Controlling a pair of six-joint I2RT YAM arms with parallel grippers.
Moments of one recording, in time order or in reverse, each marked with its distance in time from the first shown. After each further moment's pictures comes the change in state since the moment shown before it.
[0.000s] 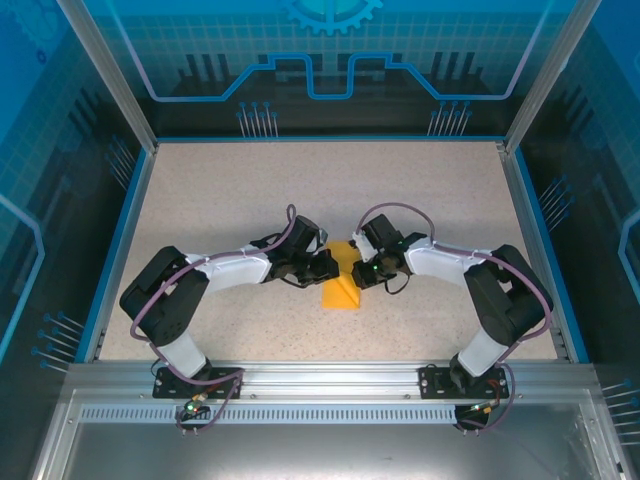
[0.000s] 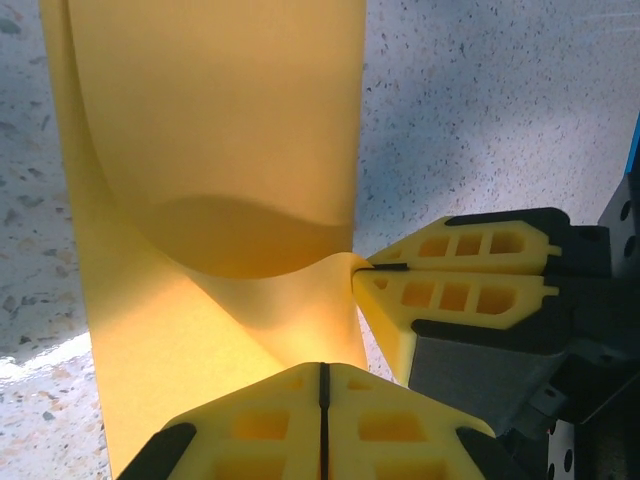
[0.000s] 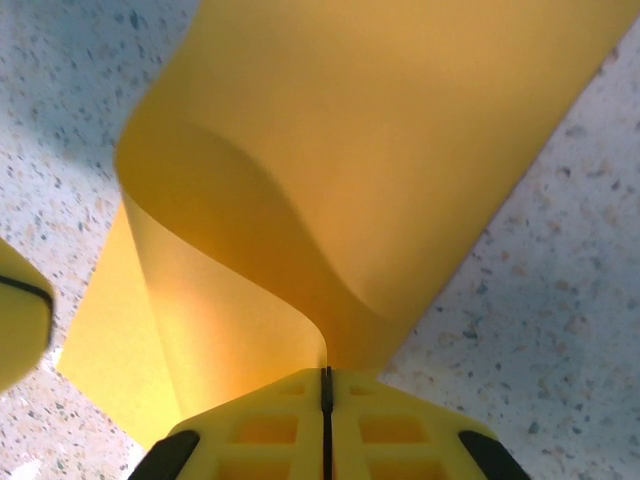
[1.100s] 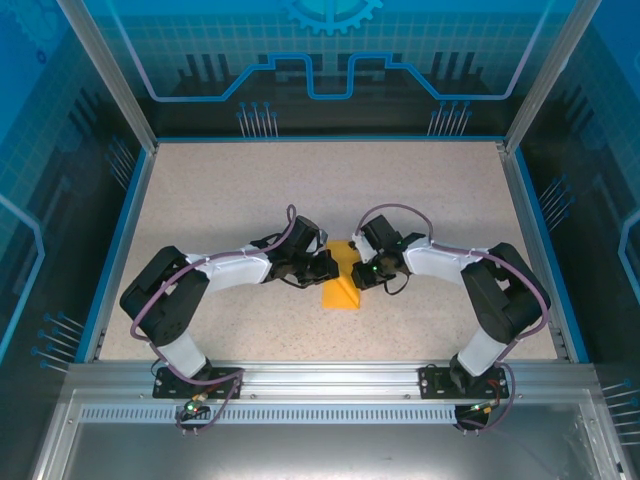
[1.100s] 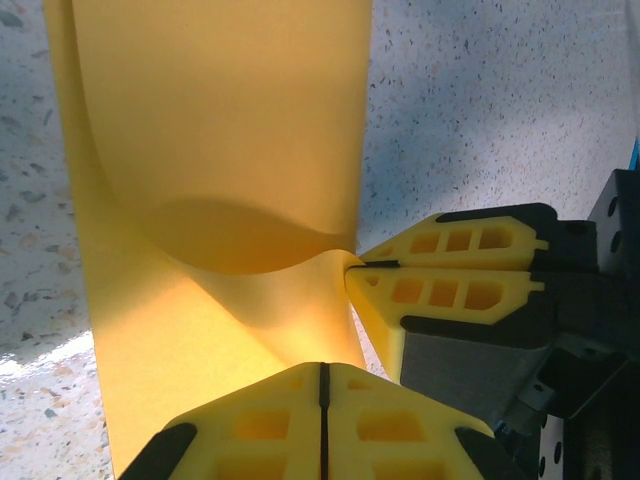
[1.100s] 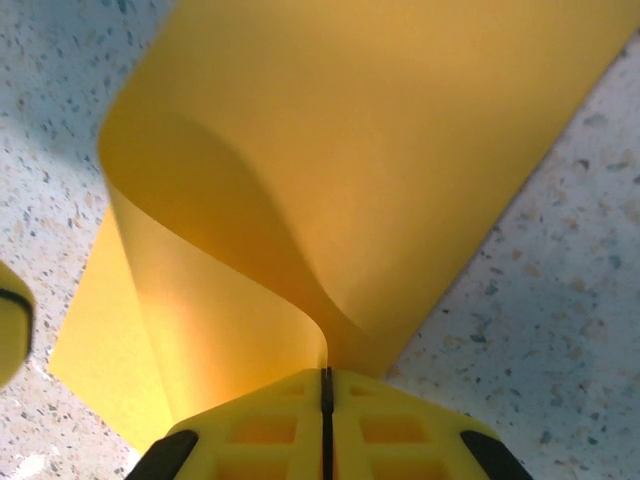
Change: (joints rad) left arm -0.001 0.001 0.000 -0.003 0.000 0.000; right arm 0.000 0.019 0.011 0.005 -0.008 0.000
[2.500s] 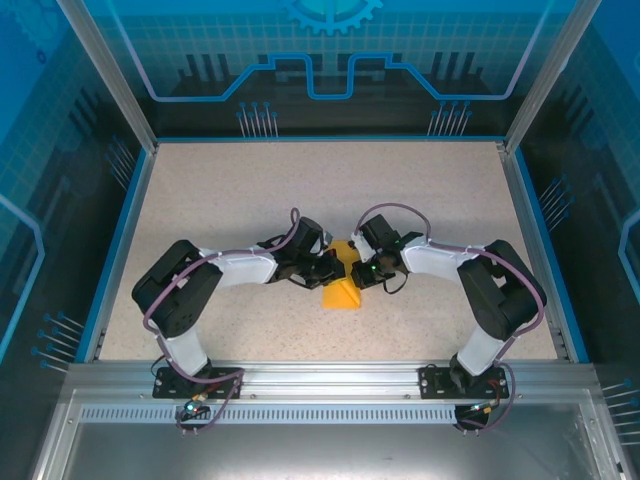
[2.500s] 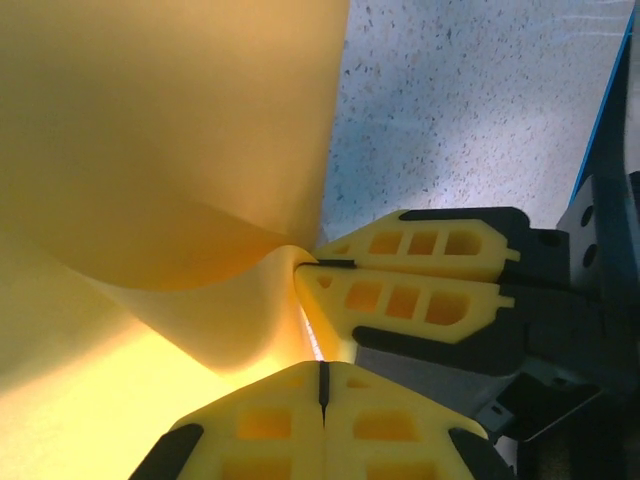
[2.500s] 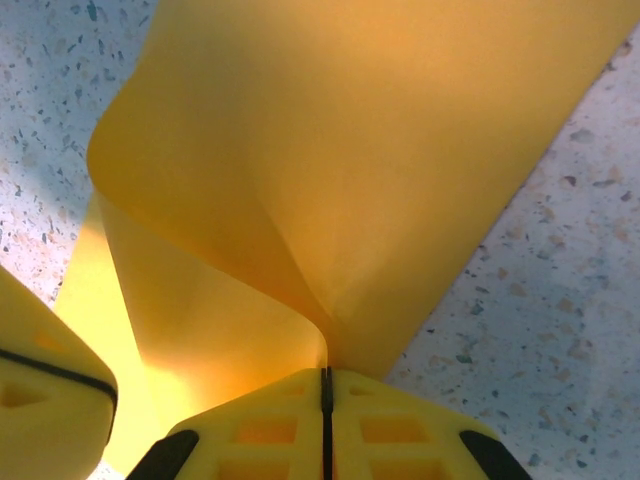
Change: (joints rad) left arm -0.004 0.078 -0.001 0.135 0.090 -0.128; right arm 0.000 0.026 0.005 0.006 0.019 0.001
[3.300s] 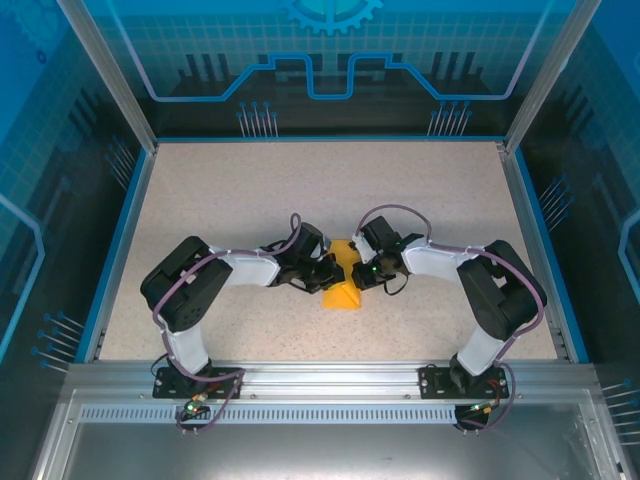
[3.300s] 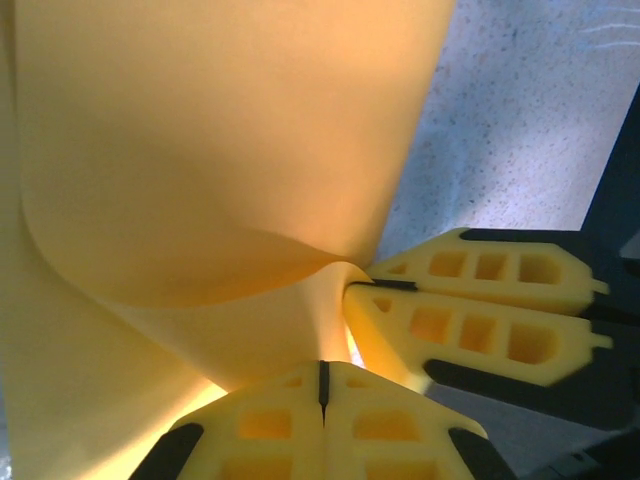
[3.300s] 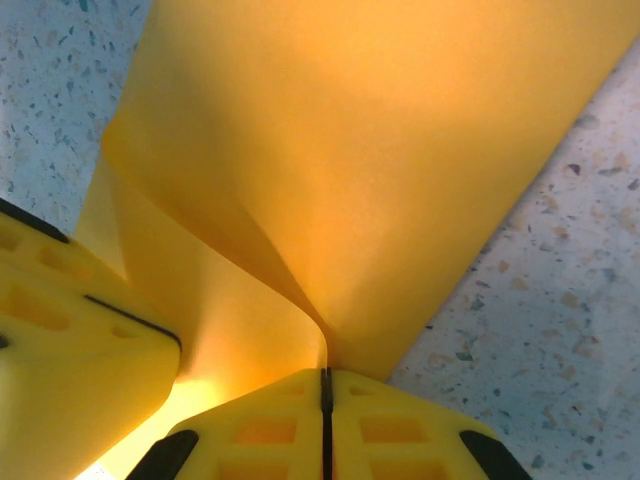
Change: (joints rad) left arm 0.000 0.058 -0.035 0.071 0.000 -0.033; right arm -0.005 0.000 -0.015 0.017 -0.008 0.004
